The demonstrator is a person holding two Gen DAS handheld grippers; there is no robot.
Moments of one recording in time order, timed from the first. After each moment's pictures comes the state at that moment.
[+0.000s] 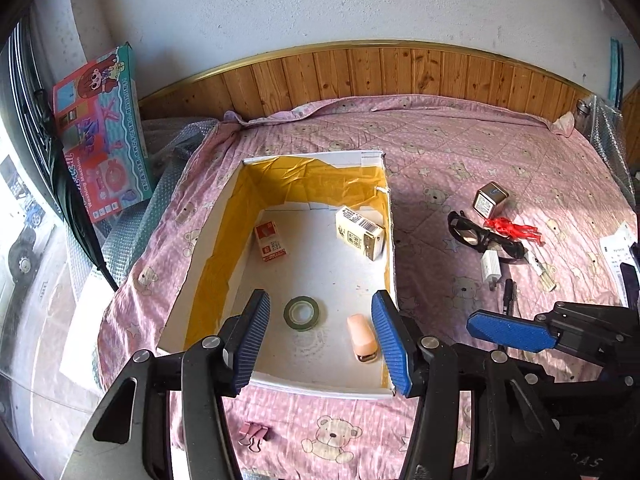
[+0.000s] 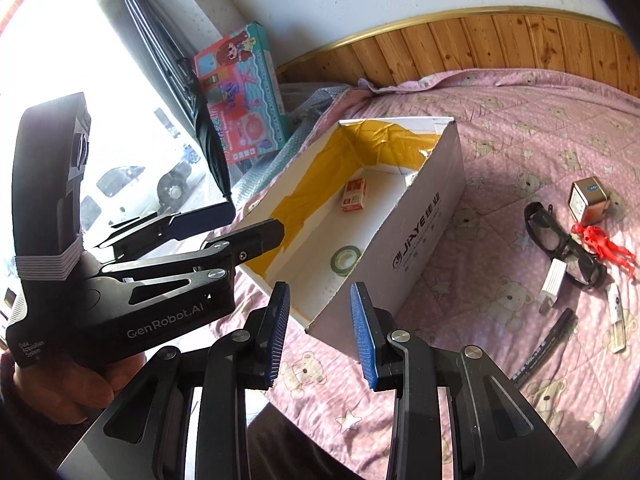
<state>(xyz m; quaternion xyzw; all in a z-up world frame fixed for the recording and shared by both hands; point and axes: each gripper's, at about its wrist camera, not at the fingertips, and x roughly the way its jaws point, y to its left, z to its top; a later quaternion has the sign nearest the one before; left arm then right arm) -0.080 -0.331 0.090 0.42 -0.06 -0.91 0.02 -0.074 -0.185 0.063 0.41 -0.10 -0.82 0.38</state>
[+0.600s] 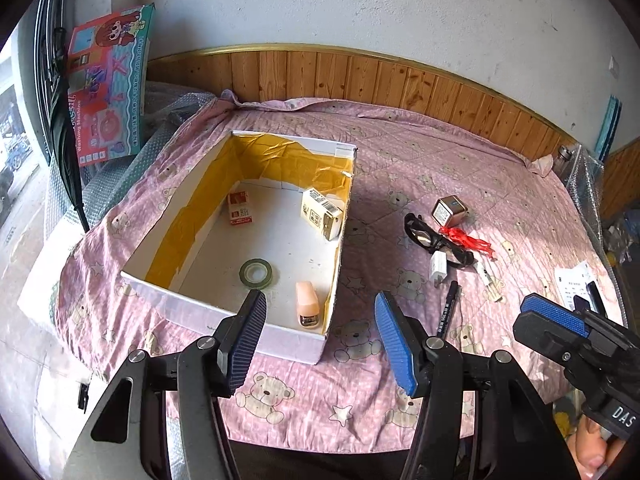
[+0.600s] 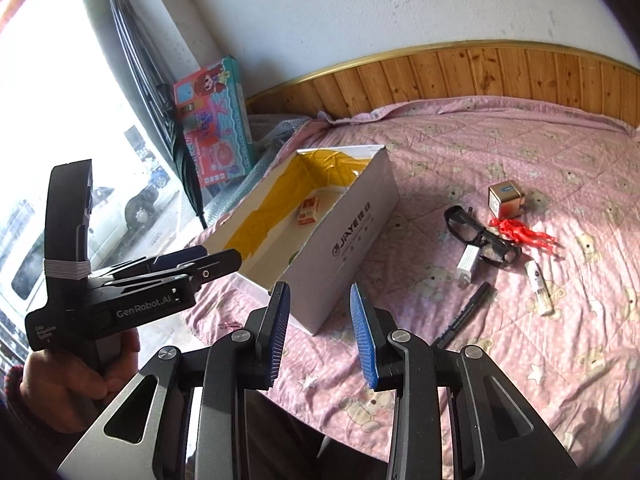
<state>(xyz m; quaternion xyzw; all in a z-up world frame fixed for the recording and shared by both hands) -0.025 -0.318 0.092 0.41 0.05 -0.91 0.00 -0.015 -0.107 0.092 0.38 -0.10 -0.87 0.31</state>
